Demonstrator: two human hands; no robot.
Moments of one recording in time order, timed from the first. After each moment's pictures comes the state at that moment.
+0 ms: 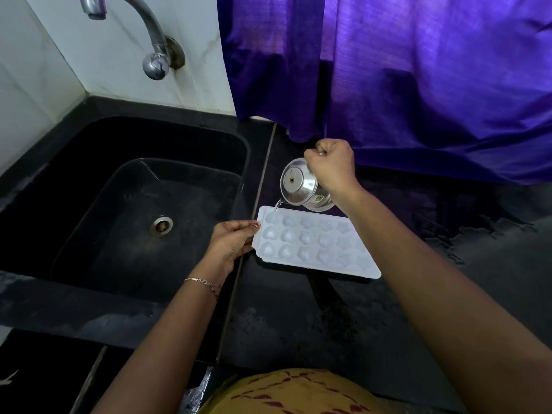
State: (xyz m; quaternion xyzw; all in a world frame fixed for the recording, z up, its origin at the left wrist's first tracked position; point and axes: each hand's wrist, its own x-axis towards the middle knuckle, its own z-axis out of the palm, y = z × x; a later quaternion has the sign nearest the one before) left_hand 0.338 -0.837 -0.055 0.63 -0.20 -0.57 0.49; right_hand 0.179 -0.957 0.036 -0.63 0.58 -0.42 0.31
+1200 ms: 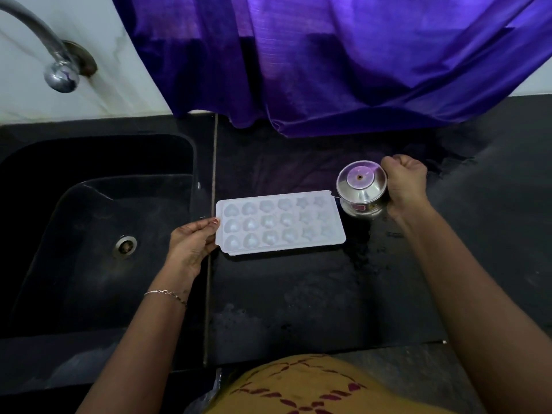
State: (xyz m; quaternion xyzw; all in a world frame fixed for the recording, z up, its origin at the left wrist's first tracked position) left_hand 0.337 -0.837 -0.052 0.65 -0.21 -0.55 0.47; right_hand 0.003 -0.890 0.012 -0.30 0.65 -0.58 0.39
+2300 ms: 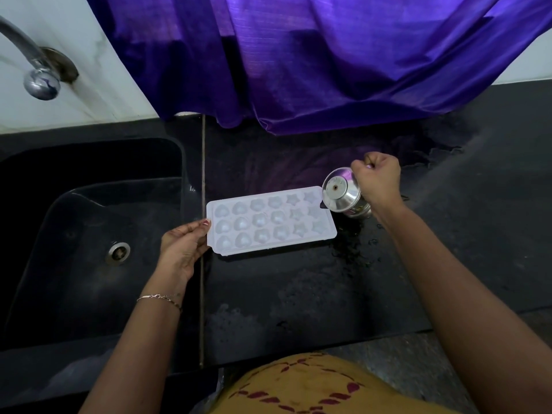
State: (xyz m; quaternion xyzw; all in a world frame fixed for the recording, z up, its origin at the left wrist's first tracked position) left_hand 0.337 -0.838 -0.055 0.65 -0.22 -0.55 0.47; right_hand 0.011 -0.889 -0.001 -0.45 0.69 -0.49 0.27
